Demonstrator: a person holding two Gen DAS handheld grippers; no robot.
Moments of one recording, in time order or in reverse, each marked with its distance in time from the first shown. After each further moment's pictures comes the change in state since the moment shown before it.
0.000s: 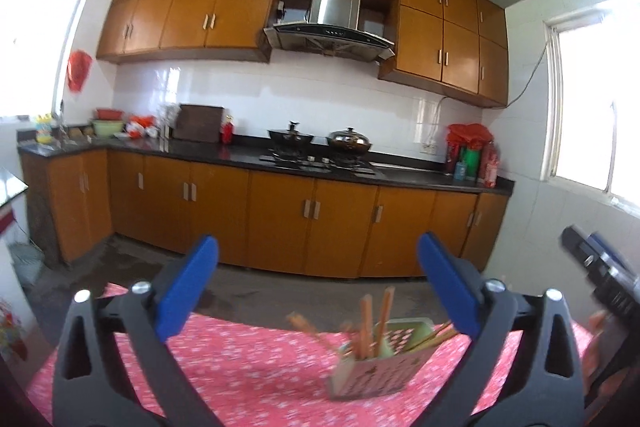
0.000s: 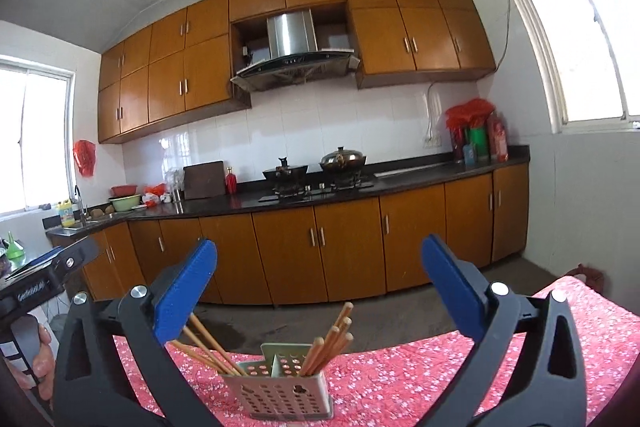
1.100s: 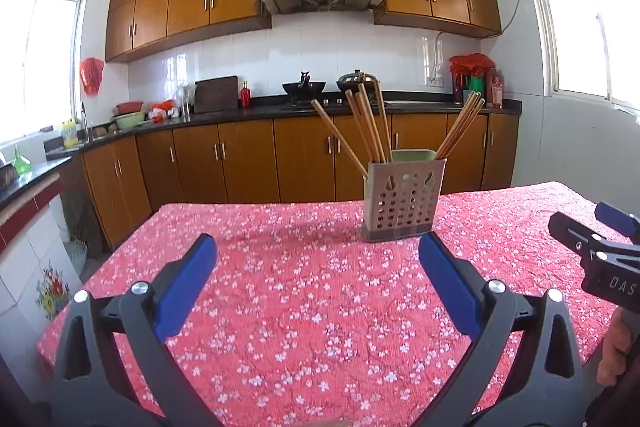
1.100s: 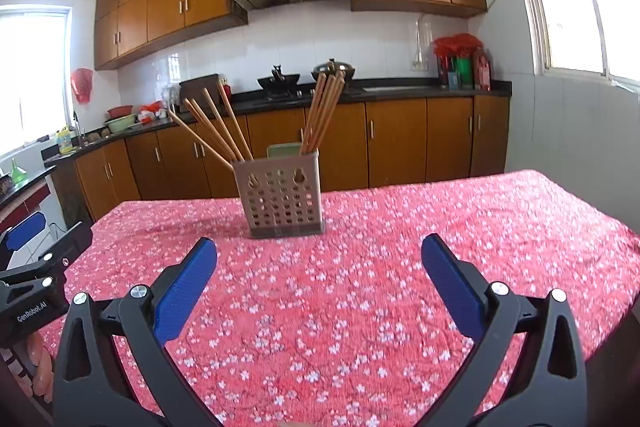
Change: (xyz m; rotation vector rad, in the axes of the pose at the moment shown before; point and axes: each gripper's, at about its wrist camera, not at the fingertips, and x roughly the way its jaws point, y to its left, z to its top) left arm -0.133 0.003 -0.169 0.148 0.140 0.072; right arm -0.113 0.014 -0.158 -0.007 0.288 -0.048
